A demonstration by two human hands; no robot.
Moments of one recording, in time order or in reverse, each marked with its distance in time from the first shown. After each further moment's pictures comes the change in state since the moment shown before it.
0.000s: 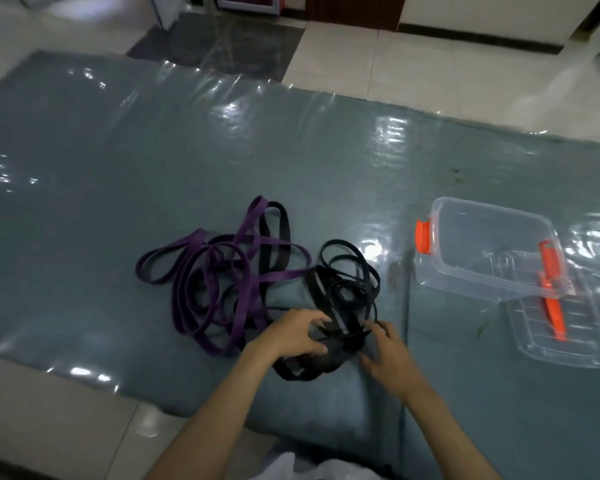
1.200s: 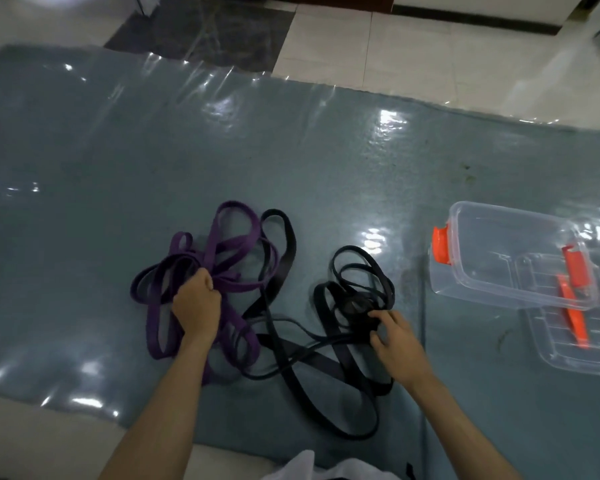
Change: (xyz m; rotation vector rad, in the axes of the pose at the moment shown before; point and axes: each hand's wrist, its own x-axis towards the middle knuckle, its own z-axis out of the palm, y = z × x) left_hand 0.004 -0.119 -0.116 0.051 1.038 -0.456; right_hand 0.055 -0.020 -0.002 0.055 0.162 0.047
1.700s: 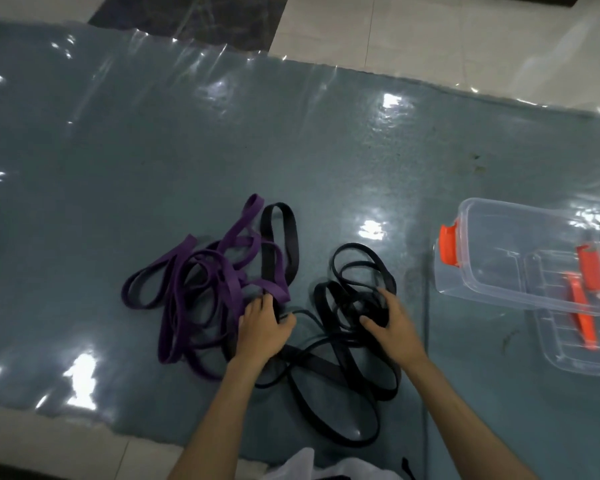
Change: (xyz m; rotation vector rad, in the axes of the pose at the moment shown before) left_hand -0.066 0.046 0.060 0.178 -0.614 0.190; right_hand 0.046 0.004 0.008 0.260 -0.015 0.208
